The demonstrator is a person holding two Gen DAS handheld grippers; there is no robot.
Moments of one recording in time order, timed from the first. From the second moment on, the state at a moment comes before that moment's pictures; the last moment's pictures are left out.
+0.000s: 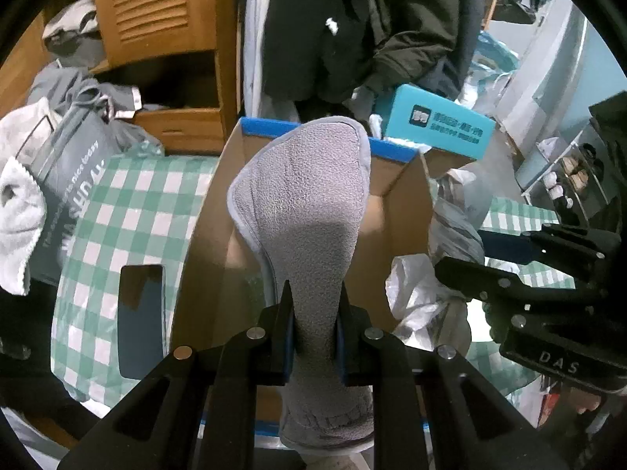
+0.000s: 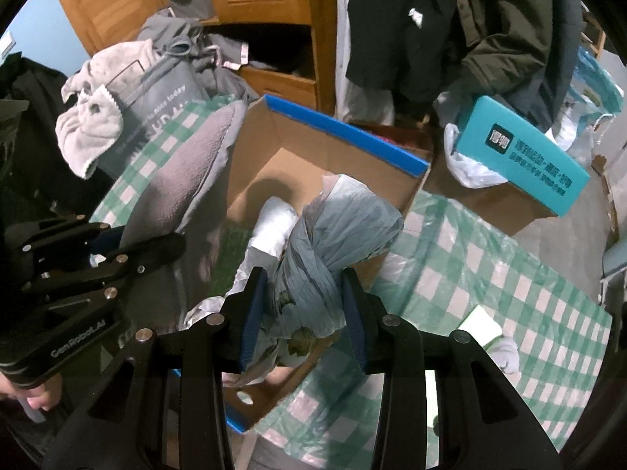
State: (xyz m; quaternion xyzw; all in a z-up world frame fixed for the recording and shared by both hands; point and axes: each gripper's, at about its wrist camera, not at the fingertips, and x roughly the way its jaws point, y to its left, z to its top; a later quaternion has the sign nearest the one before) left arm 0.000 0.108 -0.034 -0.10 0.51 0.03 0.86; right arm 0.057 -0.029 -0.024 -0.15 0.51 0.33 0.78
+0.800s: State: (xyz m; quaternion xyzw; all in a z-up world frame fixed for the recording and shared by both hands) left arm 0.008 0.106 -0.041 -0.11 0.51 0.06 0.85; right arm 0.054 -0.041 -0.028 -0.15 0.51 0.32 0.78
